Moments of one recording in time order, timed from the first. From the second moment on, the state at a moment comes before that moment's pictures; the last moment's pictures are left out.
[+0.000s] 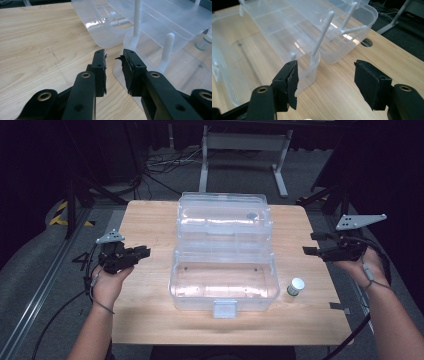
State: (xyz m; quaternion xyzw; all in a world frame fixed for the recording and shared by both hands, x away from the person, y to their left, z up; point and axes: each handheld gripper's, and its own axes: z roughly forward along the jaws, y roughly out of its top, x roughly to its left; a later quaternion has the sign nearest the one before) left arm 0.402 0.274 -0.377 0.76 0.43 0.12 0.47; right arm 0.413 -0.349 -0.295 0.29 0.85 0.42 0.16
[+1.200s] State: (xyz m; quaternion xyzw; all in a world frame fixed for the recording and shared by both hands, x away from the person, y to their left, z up) left arm 0.387 0.276 -0.401 0.79 0.46 0.11 0.39; right arm 0.438 -0.326 -0.314 0.21 0.95 0.20 0.13
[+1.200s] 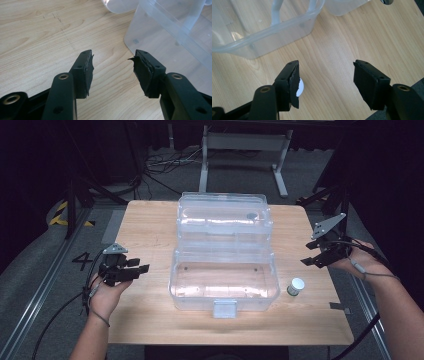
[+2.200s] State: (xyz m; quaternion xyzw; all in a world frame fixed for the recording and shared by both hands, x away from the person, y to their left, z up) left arm 0.387 0.281 -0.399 0.78 0.47 0.11 0.40; right arm 0.443 -0.303 -0.350 0.12 0.99 0.10 0.07
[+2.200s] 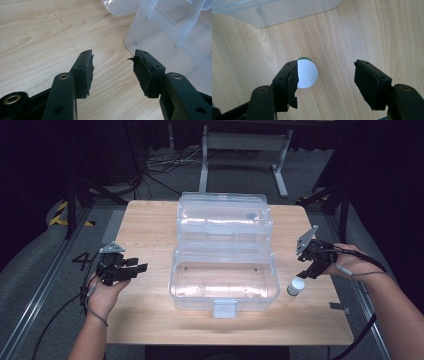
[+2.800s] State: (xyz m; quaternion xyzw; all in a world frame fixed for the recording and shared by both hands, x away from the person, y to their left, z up) left arm 0.387 0.282 -0.399 0.78 0.47 0.11 0.40; right arm 0.437 -0.299 -0.381 0.09 0.99 0.07 0.04
